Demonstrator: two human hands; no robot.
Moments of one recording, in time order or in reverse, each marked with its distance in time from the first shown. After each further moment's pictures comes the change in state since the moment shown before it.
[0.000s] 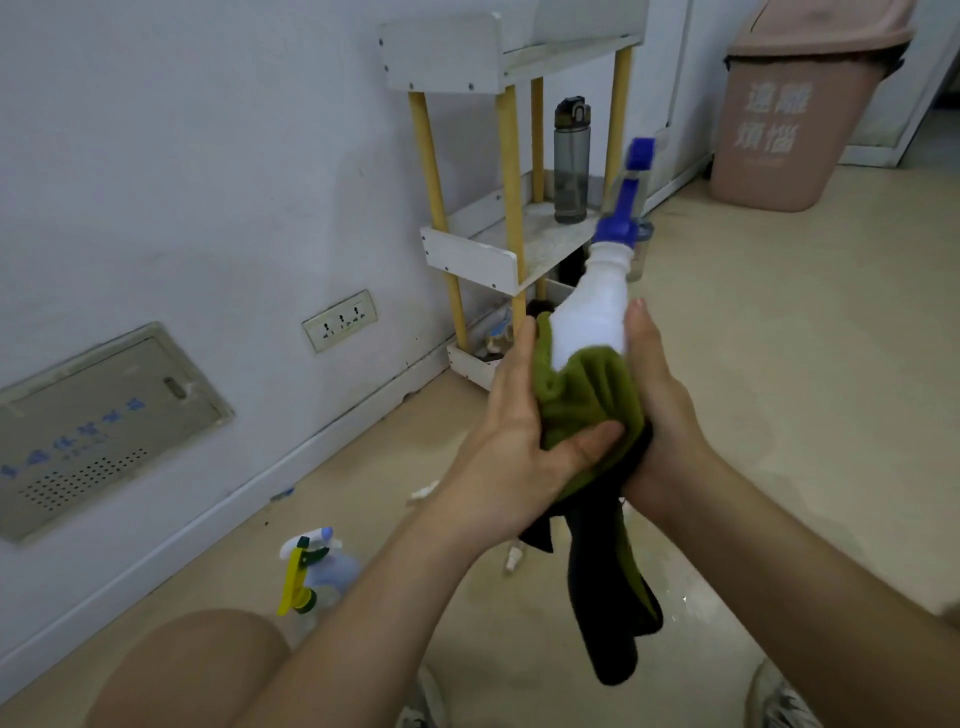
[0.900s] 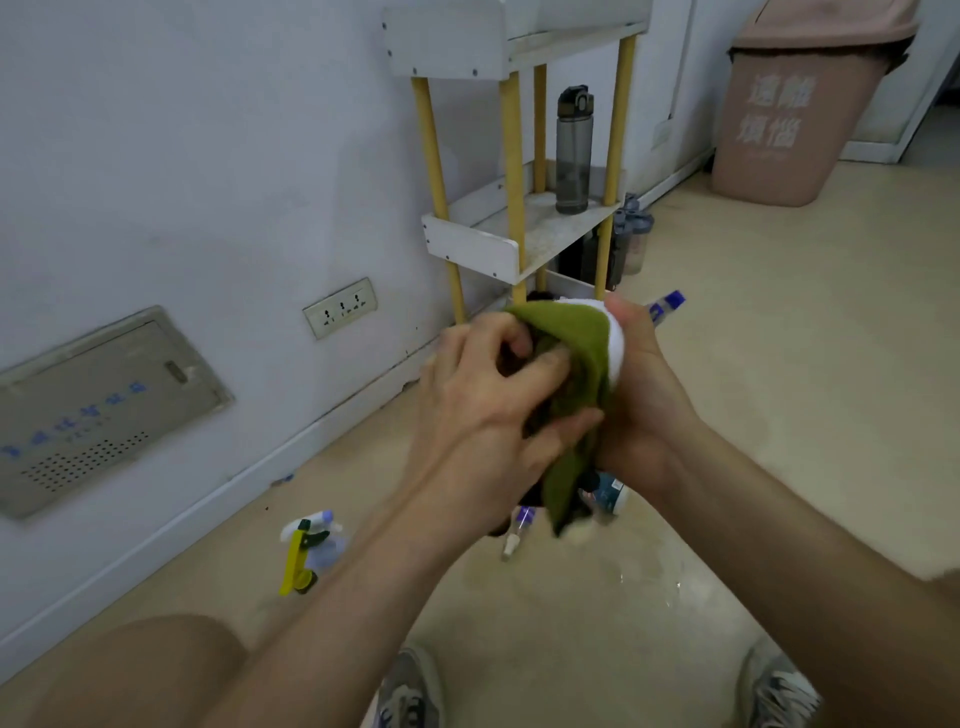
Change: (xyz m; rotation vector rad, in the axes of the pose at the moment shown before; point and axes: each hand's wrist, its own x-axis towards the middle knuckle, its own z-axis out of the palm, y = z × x) left_hand -0.013 0.005 -0.018 0.662 0.387 0.450; right_hand 0.000 -0.001 0.001 0.074 -0.153 0.253
